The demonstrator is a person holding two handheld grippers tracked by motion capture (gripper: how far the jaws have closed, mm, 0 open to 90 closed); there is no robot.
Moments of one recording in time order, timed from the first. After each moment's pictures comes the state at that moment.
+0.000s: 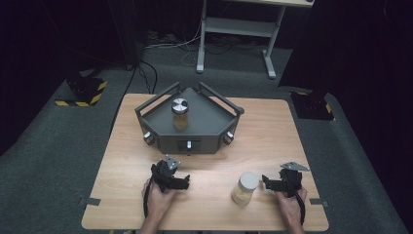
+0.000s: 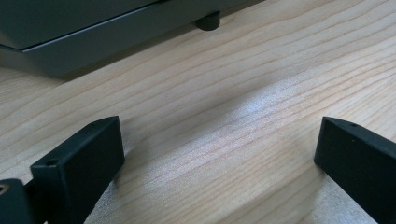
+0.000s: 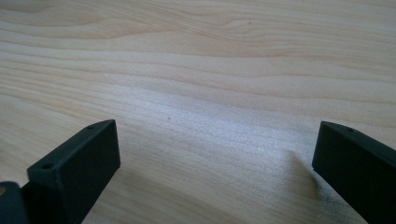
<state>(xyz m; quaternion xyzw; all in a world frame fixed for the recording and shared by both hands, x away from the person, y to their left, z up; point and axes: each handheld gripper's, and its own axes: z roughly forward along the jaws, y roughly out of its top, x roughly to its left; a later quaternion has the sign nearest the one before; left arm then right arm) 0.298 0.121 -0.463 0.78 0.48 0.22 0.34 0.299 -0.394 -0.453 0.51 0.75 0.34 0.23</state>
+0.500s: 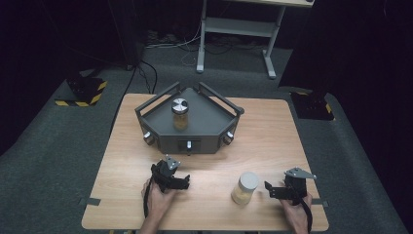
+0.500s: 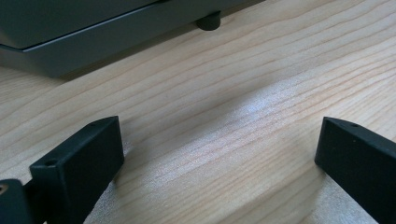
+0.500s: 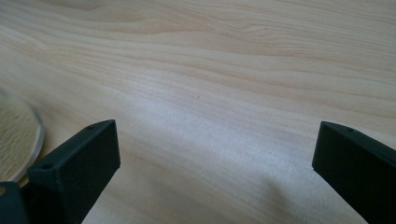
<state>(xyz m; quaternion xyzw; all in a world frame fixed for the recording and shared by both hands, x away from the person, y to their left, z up) 0.298 0.121 -0.463 0.78 0.48 0.22 0.34 0.267 -0.407 -0.443 0.48 0.77 0.36 0.23</state>
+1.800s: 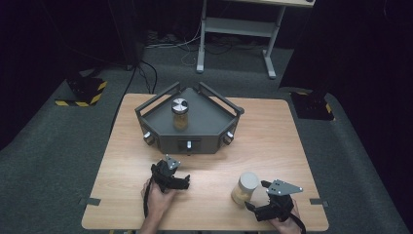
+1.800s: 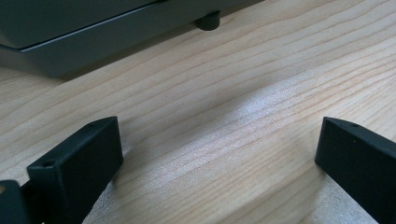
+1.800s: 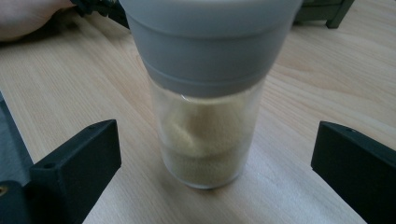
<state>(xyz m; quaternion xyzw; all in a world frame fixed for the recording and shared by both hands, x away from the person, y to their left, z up) 0.298 0.121 -0.463 0.78 0.48 0.22 0.34 0.242 -0.383 -0.421 0.30 0.84 0.43 0.17</state>
